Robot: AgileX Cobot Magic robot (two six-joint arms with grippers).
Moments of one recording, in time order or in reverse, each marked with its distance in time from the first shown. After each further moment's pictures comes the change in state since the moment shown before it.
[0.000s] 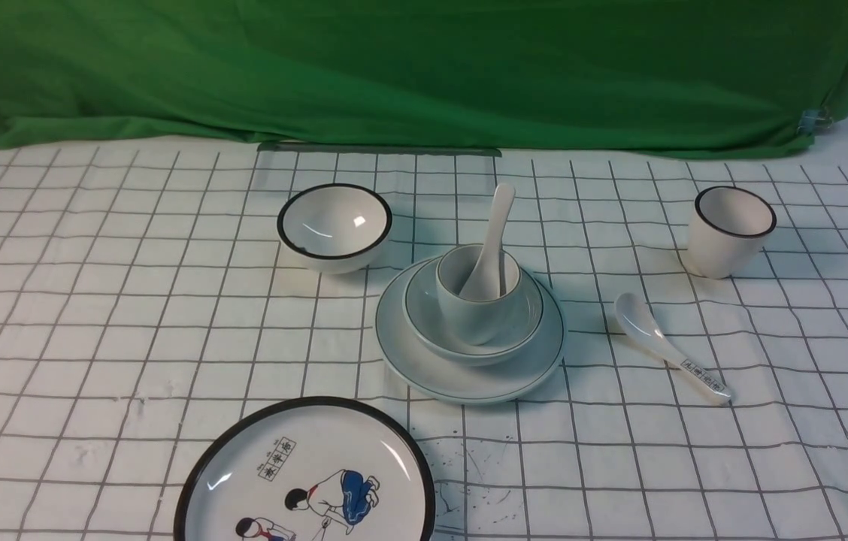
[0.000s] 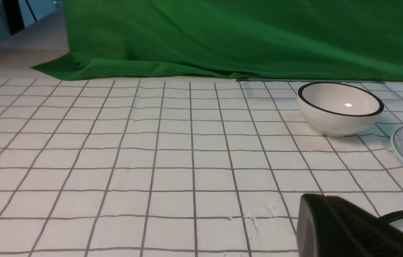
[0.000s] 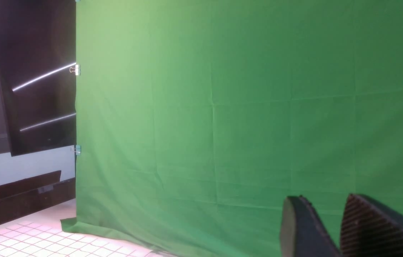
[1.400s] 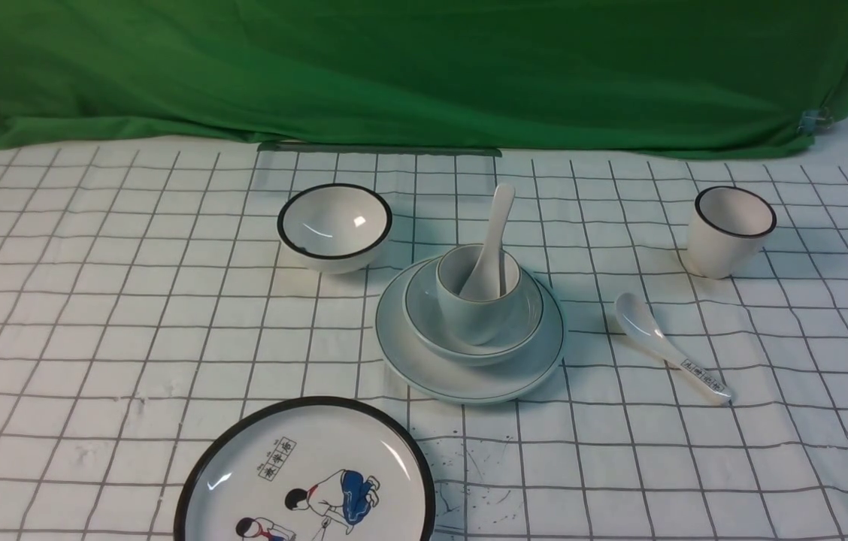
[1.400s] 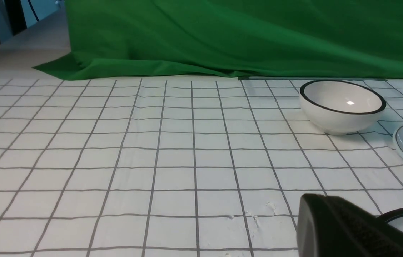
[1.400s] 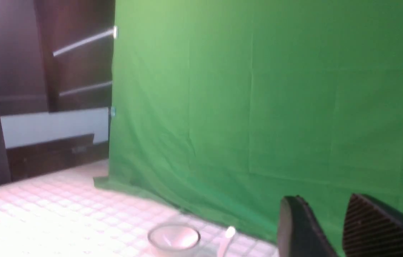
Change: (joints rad) right arm -0.012 0.000 0.114 0.257 -0.002 -0.275; left arm 0.001 0.000 0.000 0.000 0.004 0.009
